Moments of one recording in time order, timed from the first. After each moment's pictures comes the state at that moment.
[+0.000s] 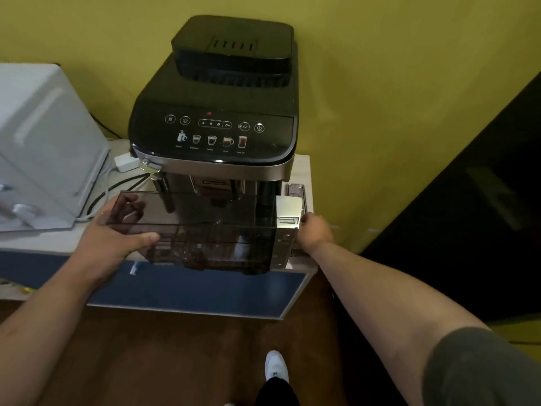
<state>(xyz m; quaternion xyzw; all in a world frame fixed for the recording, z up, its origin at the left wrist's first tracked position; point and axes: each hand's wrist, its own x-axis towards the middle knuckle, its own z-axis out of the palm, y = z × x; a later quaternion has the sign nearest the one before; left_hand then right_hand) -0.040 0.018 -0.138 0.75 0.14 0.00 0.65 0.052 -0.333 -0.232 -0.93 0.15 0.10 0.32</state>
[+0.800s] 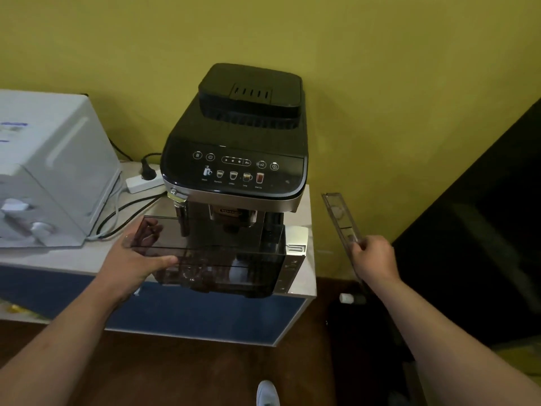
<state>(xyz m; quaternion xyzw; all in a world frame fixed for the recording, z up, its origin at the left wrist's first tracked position) -0.044 0.021 -0.129 0.76 0.13 -0.01 0.63 0.007 -0.410 -0.153 -0.95 0.21 -0.05 0.22</state>
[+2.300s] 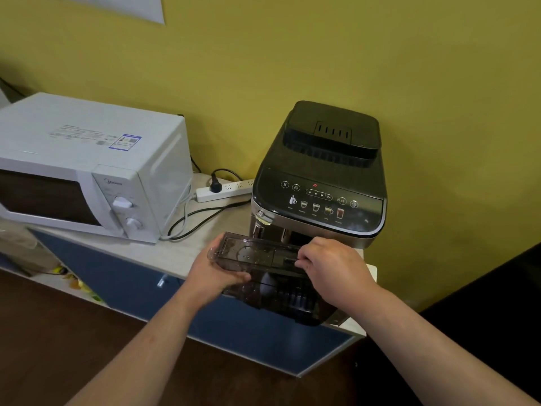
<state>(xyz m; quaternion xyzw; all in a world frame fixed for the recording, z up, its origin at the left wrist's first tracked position) -0.050 0.025 -0.123 0.74 0.12 -0.02 0.66 -0.017 -0.208 -0.043 -0.96 -0.27 -0.03 0.10</state>
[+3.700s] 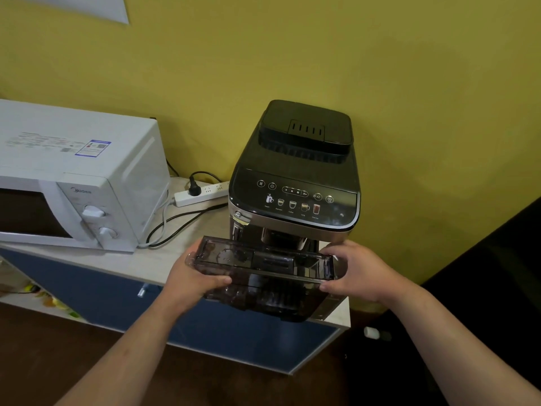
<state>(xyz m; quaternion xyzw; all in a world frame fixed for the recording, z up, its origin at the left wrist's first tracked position) -0.049 0.025 -0.131 0.76 0.10 0.00 0.64 -0.001 -0.293 -0.054 -0.96 -0.18 0.11 0.20</state>
